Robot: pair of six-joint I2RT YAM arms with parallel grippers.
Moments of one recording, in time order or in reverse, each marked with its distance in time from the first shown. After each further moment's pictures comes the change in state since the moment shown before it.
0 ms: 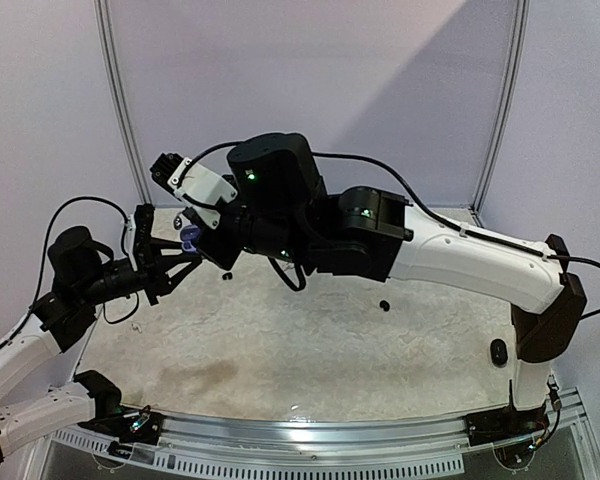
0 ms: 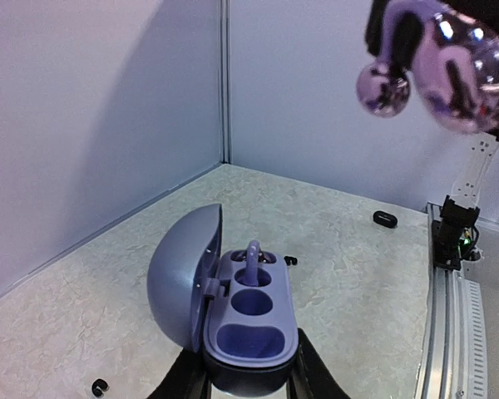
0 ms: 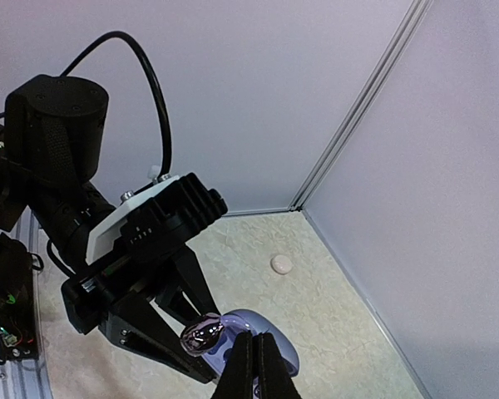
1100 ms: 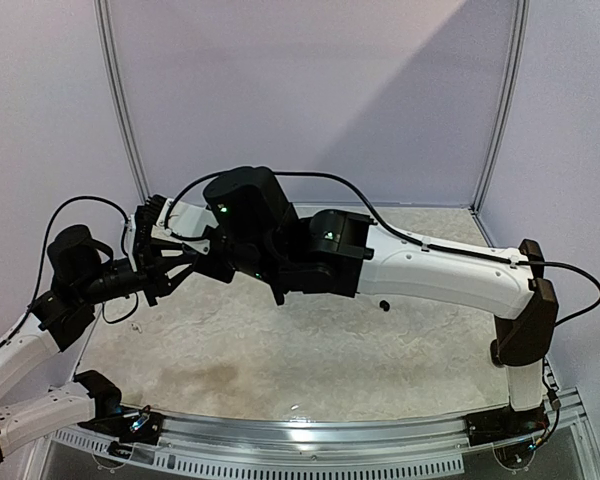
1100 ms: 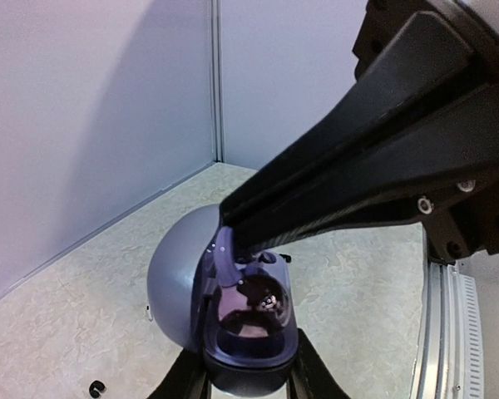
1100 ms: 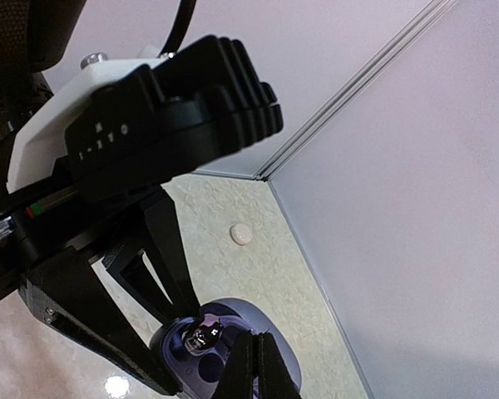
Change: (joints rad) left arm -0.007 -0.002 0.015 -0.030 0.027 0.022; right arm 0.000 0.095 0.000 0.026 0.111 -0.213
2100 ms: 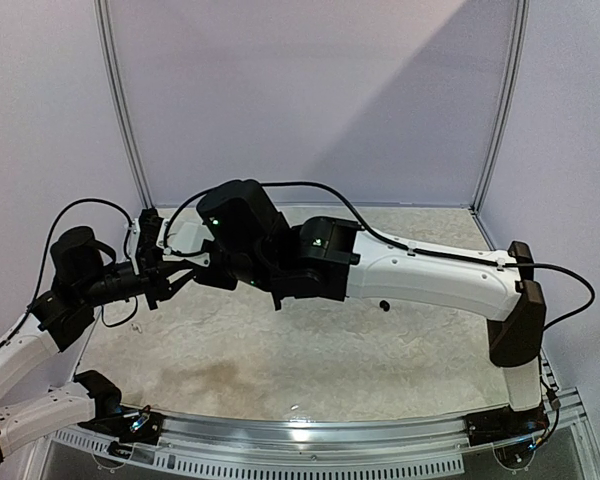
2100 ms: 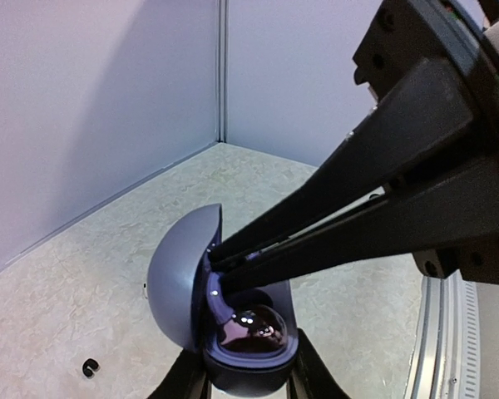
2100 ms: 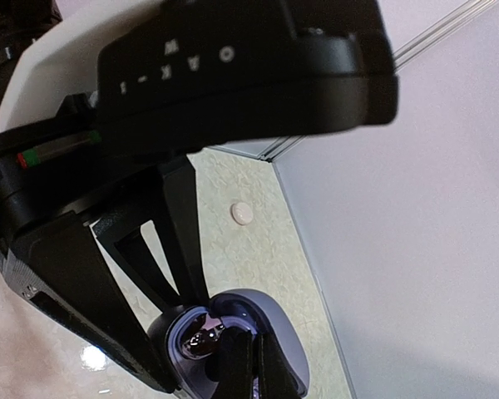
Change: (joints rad) left arm -0.001 -0.004 0.002 -0.070 -0.017 0.002; right arm -0.002 0.040 0.006 -0.041 -0.010 -0.084
